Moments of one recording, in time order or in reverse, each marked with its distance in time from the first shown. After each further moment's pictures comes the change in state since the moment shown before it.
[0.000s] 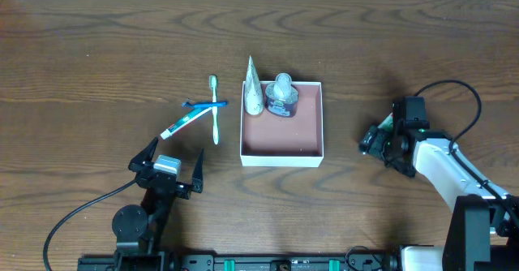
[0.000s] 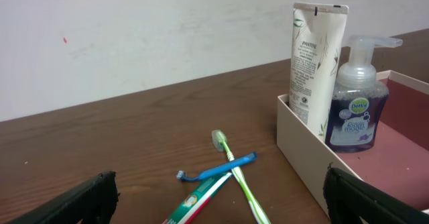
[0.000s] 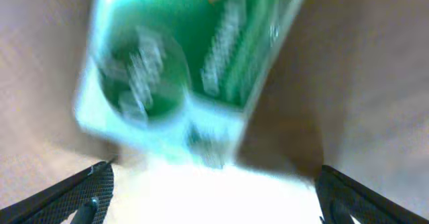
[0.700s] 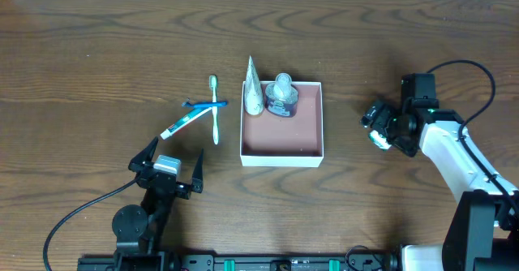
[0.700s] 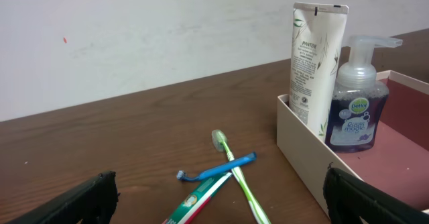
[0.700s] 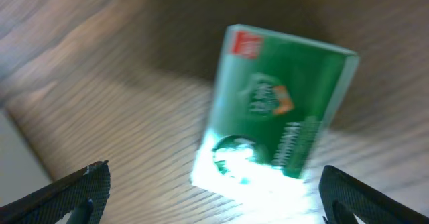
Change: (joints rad) left arm 0.000 0.000 0.000 0.000 0.000 0.000; right arm -0.029 0.029 0.171 -0.005 -0.046 0.107
